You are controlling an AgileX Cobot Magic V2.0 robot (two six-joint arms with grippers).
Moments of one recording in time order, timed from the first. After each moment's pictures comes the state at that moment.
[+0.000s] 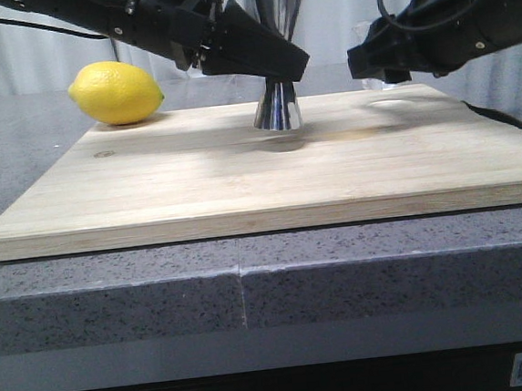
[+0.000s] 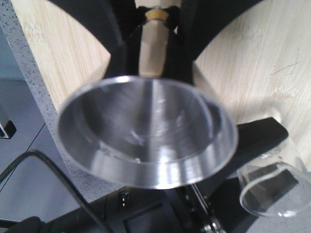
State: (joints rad) left arm -0.41 2.03 -1.59 -1.27 1.19 1.72; right arm 0.24 1.69 -0.87 -0.36 -0.50 0.13
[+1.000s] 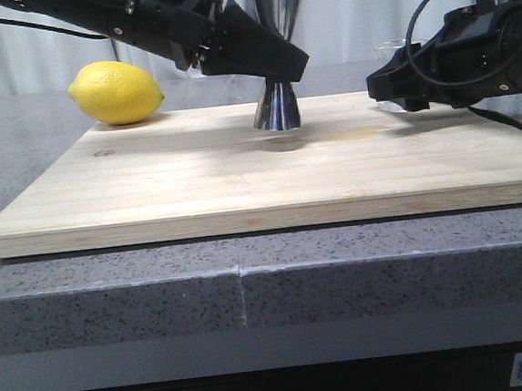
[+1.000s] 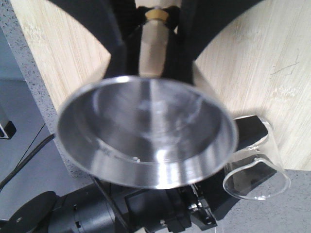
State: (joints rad) left arm -0.41 2.03 -1.59 -1.27 1.19 1.71; right arm 0.18 1.75 -0.77 -0.36 -0.75 0.13
